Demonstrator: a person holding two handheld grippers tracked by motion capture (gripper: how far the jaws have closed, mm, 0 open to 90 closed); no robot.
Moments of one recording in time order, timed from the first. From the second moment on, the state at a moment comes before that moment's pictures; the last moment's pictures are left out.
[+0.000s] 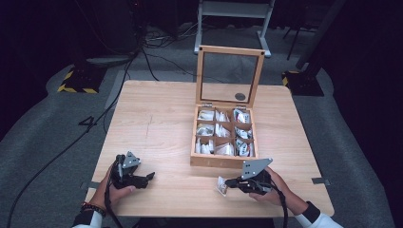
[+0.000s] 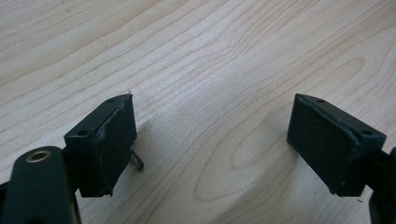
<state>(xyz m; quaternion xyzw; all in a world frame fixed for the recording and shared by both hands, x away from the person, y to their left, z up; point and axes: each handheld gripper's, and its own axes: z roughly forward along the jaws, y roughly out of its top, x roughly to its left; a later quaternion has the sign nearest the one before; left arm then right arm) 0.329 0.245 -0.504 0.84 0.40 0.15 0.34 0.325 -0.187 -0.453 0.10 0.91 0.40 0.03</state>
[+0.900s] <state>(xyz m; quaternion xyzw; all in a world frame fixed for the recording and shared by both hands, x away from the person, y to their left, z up) 0.329 0.244 -0.504 0.84 0.40 0.15 0.34 0.343 -0.194 -0.479 0.12 0.92 0.36 0.05</state>
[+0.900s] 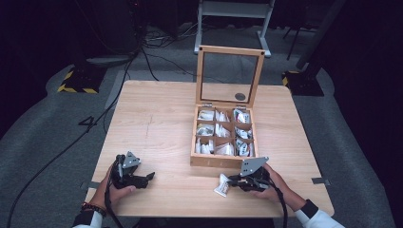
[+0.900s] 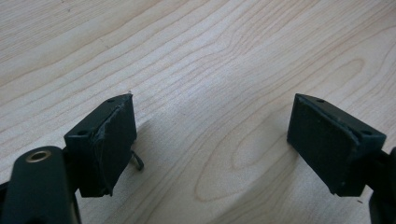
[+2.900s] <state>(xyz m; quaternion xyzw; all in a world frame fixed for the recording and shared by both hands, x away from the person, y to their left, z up) 0.365 0.215 -0.492 0.84 0.38 0.11 0.38 0.378 -0.335 -0.467 0.35 0.83 0.39 0.16</state>
